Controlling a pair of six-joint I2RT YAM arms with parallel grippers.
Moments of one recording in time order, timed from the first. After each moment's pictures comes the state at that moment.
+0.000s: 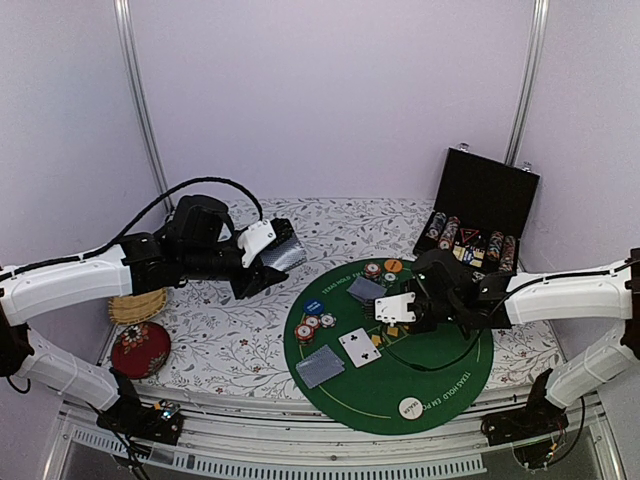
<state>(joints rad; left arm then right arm) -0.81 1.27 0.96 -0.25 0.10 0.37 0.92 1.39 0.75 -0.14 0.26 -0.93</state>
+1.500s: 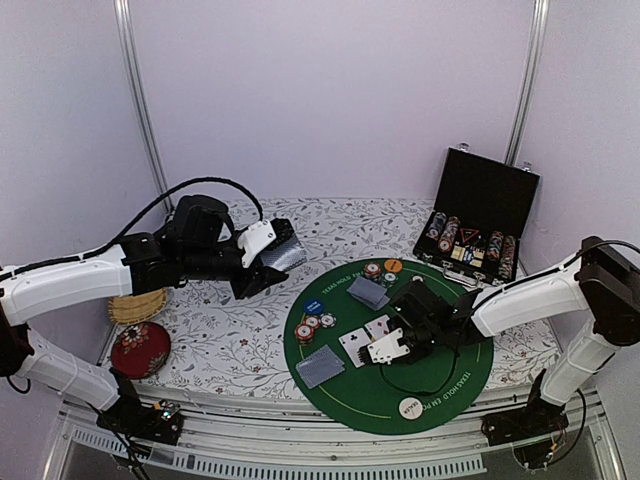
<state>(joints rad) -0.81 1.27 0.96 -0.25 0.10 0.38 0.97 1.61 0.71 -0.11 0.21 -1.11</state>
